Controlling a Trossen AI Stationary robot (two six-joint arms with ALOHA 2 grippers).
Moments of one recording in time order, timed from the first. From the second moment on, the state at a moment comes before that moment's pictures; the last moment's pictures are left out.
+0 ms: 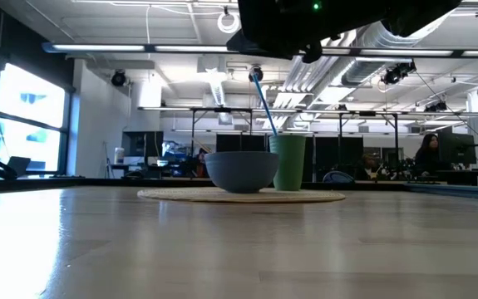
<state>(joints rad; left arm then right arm) -0.89 1.43 0.80 -0.72 0.39 -1.68 0.25 1.73 0.89 0.83 0.85 -0.13</state>
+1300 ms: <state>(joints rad) -0.63 1.58 0.82 -0.55 0.00 -0.98 0.24 1.73 0.89 0.85 0.83 -0.14</state>
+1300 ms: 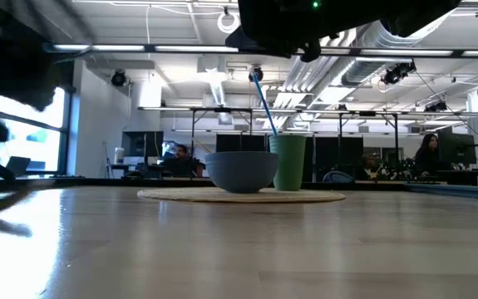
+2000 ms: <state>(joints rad) -0.45 1.74 0.84 0.04 -0.16 0.17 0.38 1.58 0.89 0.79 0.91 -0.38</state>
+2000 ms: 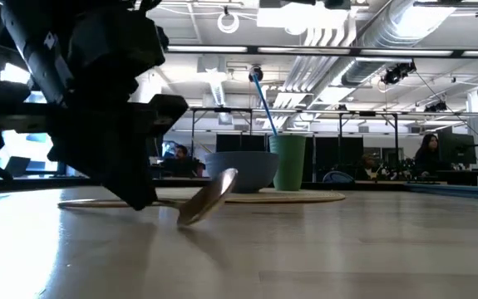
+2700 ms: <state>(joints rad) -0.32 1.75 0.92 0.24 -0.43 -0.44 0.58 1.56 0.89 0.39 0.89 -0.10</state>
